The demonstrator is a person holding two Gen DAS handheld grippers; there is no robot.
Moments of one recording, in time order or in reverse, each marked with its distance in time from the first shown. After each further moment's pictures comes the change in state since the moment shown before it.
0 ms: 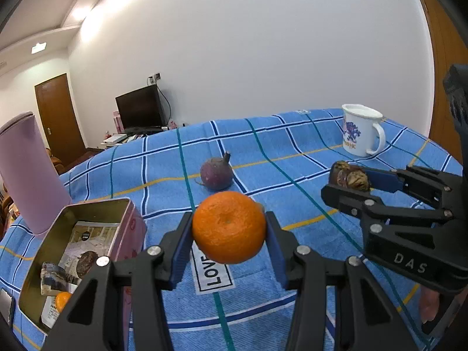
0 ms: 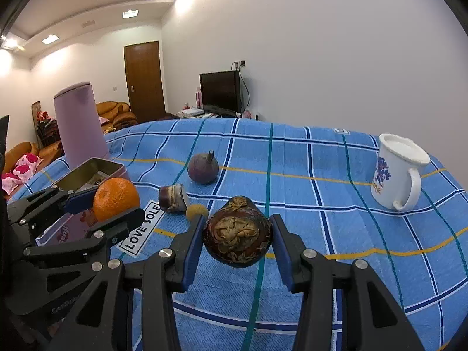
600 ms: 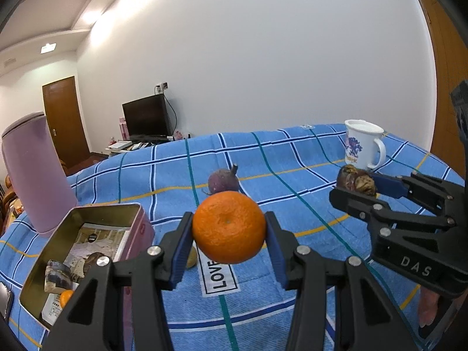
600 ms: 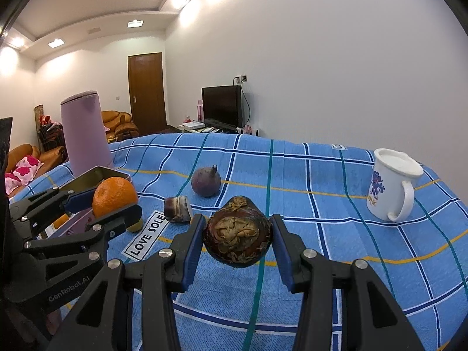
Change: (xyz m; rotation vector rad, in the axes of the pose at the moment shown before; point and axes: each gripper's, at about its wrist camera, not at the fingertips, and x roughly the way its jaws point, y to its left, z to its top) left arm -0.013 0.007 -0.002 -0.033 -0.066 0.017; right arm -0.013 0.003 -0.002 -0.019 -0.075 -0.005
